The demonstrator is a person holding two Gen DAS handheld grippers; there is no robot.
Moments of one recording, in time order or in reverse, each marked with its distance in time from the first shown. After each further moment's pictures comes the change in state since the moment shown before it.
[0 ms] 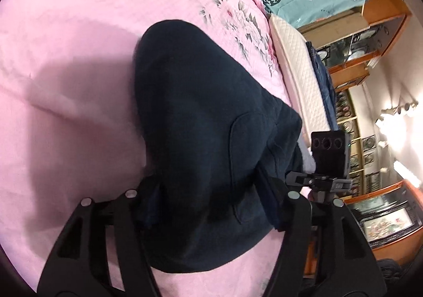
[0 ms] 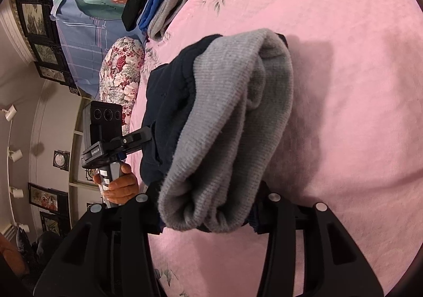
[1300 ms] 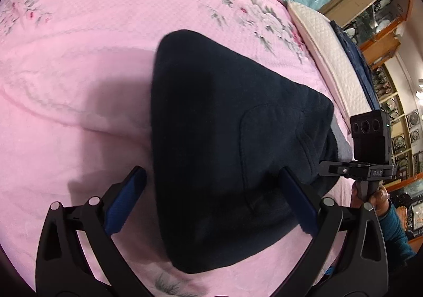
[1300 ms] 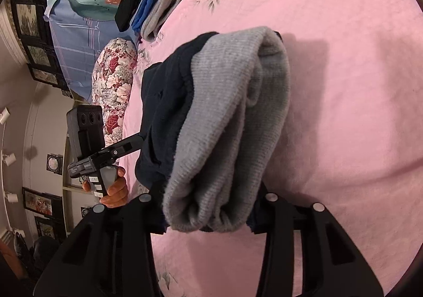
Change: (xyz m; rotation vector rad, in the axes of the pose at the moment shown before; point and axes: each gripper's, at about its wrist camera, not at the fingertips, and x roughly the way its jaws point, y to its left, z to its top) left arm -0.002 -0.030 -0.005 0.167 -0.016 0.303; right arm 0.001 0.001 -0.005 0.009 -0.011 -0.036
